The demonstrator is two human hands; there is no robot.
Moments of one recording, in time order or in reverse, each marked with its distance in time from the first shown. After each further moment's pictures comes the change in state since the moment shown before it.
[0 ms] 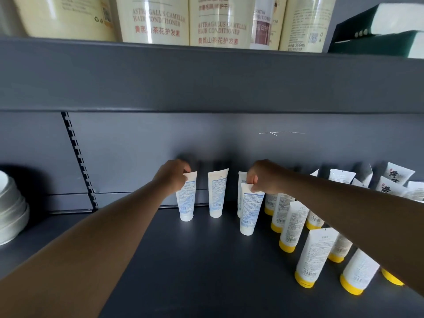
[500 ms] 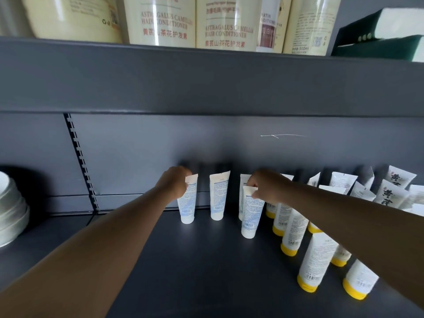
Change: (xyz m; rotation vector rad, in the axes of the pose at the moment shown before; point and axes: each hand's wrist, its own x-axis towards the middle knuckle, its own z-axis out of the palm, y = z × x) left_hand -0.002 -0.003 0.011 0.050 -0.022 -0.003; right_hand 0.002 0.002 0.019 -0.004 0.006 0.024
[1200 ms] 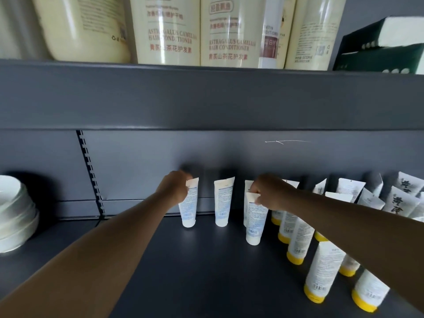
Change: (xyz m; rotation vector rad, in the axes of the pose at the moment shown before) left_hand -0.003 -0.004 -0.008 -0.011 0.029 -0.039; right_hand 0.003 -0.003 0.001 -0.003 0.030 -0.004
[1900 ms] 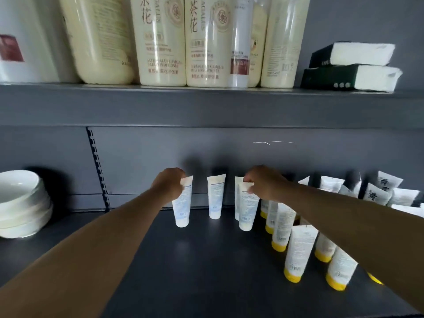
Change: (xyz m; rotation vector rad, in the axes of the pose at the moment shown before) left_hand -0.048 0.022 -0.027 0.027 0.026 -0.027; right_hand -0.040 0.000 -0.031 0.099 0.064 -0.036
